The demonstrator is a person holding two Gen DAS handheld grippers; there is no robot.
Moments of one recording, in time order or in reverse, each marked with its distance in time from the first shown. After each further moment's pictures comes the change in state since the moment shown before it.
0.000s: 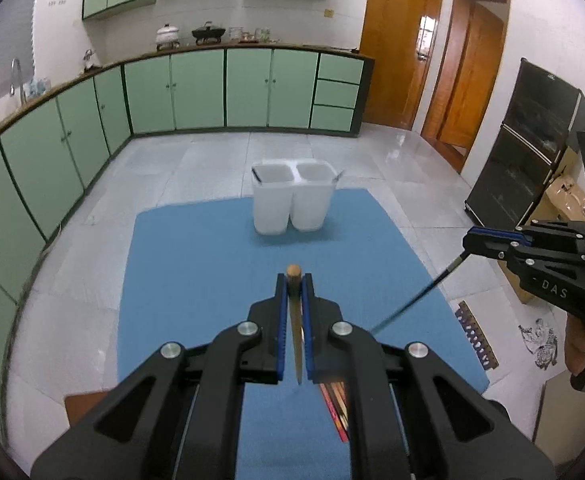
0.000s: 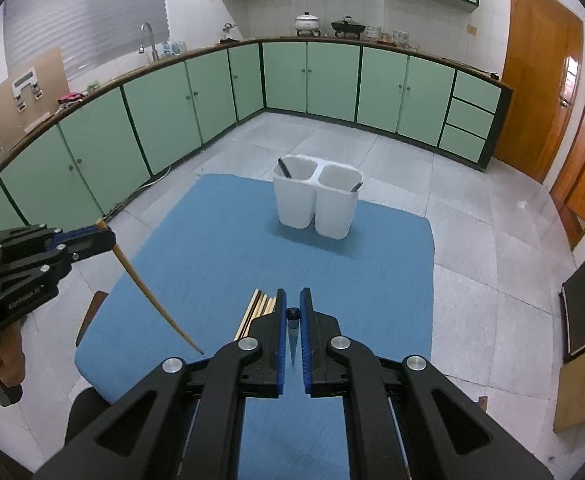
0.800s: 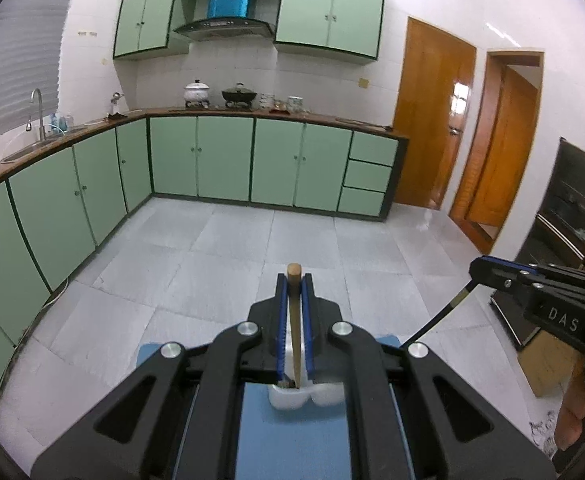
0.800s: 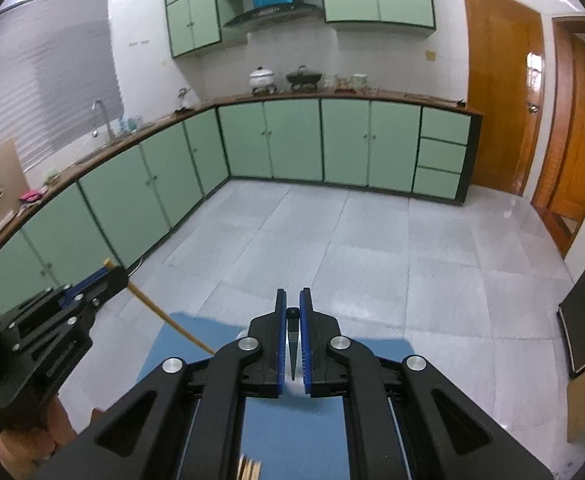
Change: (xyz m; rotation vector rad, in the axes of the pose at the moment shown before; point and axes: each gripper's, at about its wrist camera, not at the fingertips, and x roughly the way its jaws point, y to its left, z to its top) left arm 0.081 0.016 0.215 -0.102 -0.239 0.093; right arm 0.040 -0.063 0.222 0.154 -0.188 -0.079
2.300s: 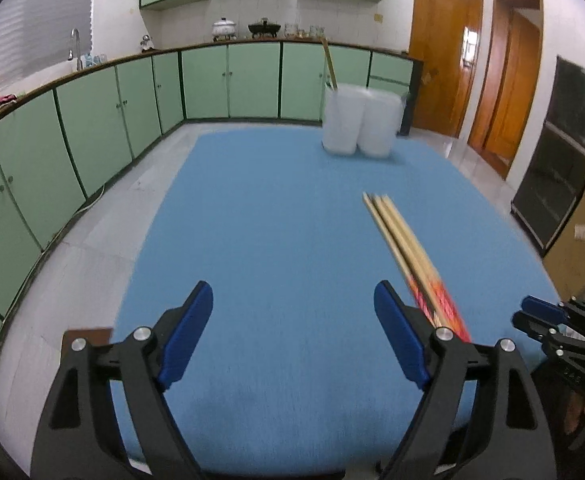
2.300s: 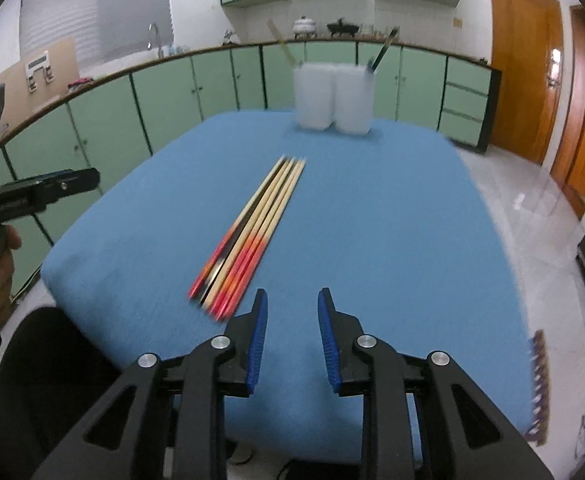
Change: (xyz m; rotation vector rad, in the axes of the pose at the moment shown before) left arm -0.156 0.075 -0.391 0.032 0.192 0.083; right arm -0.061 0.046 -0.462 -0.118 0.110 0.091
